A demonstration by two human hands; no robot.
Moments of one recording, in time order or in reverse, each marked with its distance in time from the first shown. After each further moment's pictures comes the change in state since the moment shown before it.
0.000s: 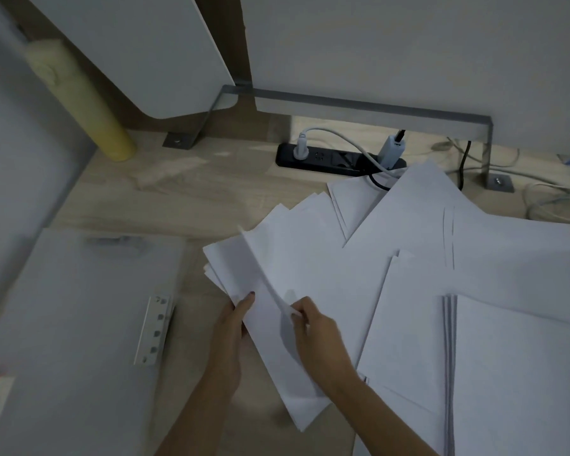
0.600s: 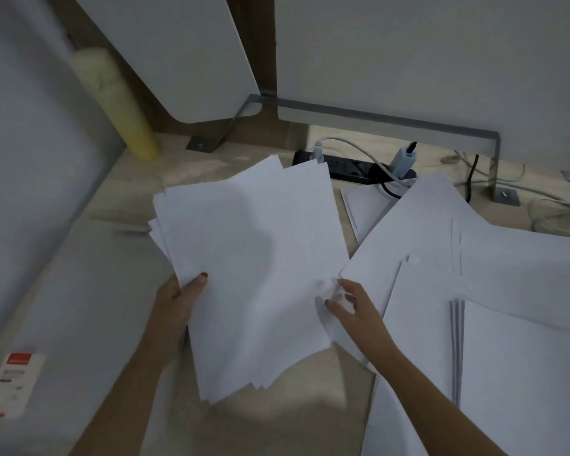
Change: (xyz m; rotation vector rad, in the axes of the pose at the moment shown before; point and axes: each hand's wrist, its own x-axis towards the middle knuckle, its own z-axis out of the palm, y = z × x) left_hand -0.012 0.074 -0.069 0.284 0.099 0.297; right_hand 0.012 0.010 -0.036 0.219 0.058 0.175
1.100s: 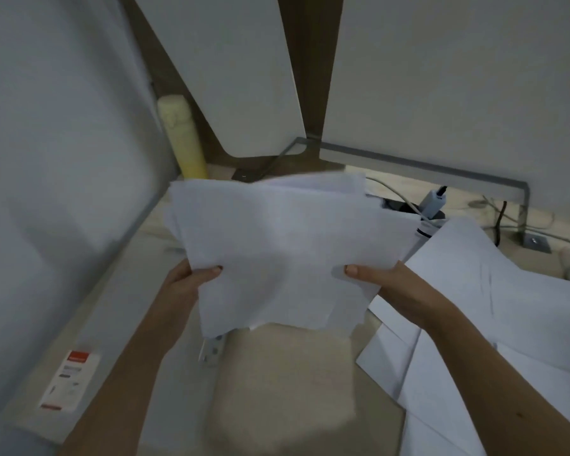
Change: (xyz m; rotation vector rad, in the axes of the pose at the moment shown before) left_hand 0.004 0.055 -0.055 -0.159 -0.170 0.129; right_hand 0.010 -0.129 -0.028 0.367 -0.438 -0.217
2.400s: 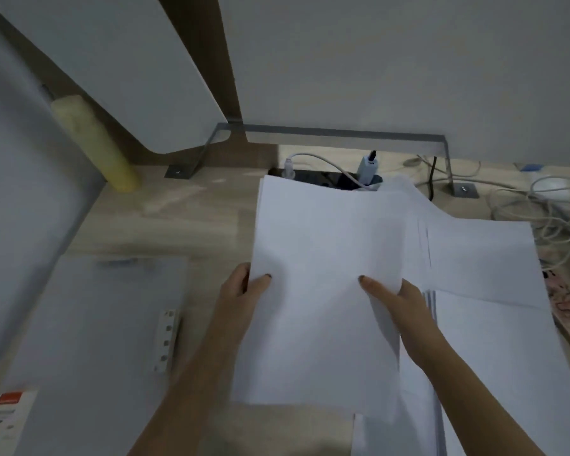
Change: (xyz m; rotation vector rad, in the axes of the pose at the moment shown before) left_hand -0.015 -0.037 0.146 0.211 -0.117 -0.008; right_hand -0.090 0.056 -0.050 -0.001 0.691 0.196
